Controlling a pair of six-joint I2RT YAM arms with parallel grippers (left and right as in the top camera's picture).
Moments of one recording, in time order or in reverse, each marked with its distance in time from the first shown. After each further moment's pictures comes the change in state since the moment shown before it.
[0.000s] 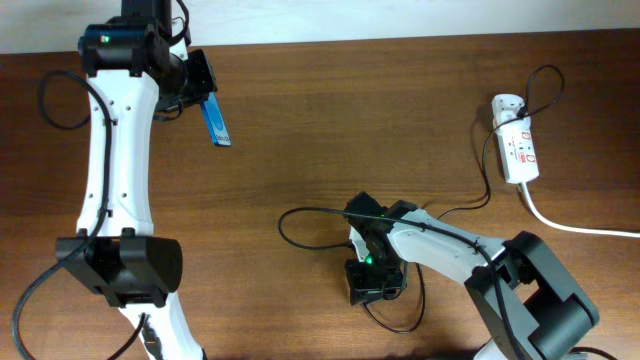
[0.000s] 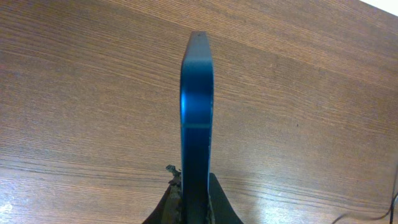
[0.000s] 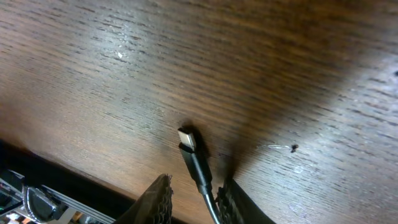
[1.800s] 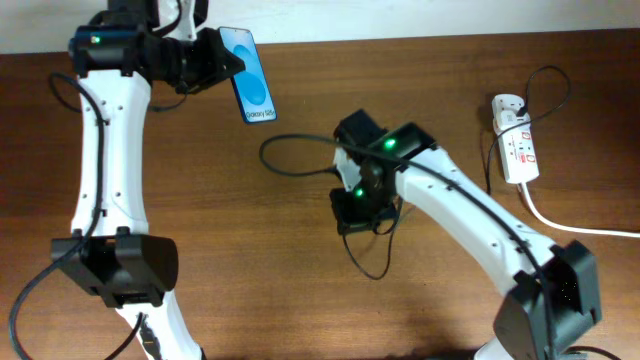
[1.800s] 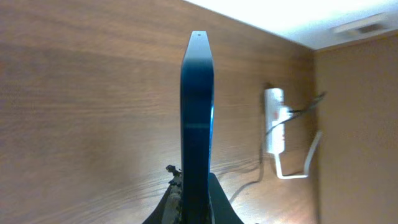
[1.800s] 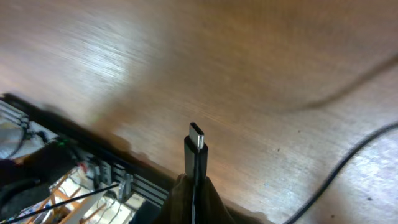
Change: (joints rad) left arm 0.033 0.000 -0.004 0.165 0.525 0.021; right arm -0.078 0.006 0.628 -0.424 0.072 -0.127
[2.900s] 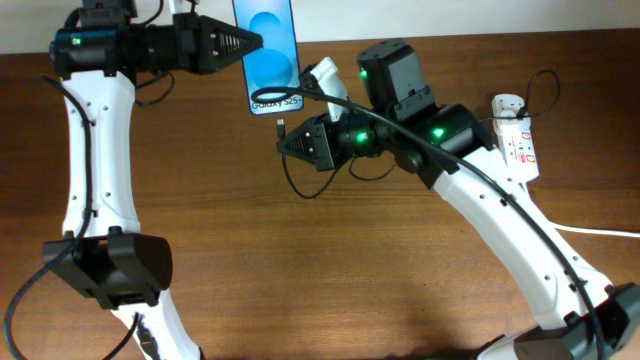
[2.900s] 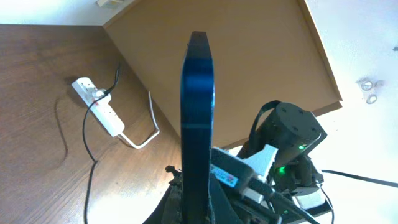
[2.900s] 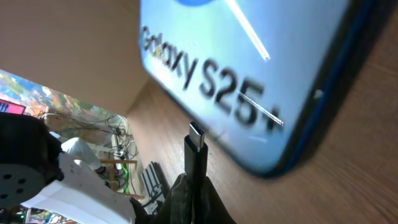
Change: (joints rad) left arm 0.048 0.000 -0.002 0.127 0.871 0.171; right arm -0.043 -0.108 0.167 0.533 -0.372 -0.026
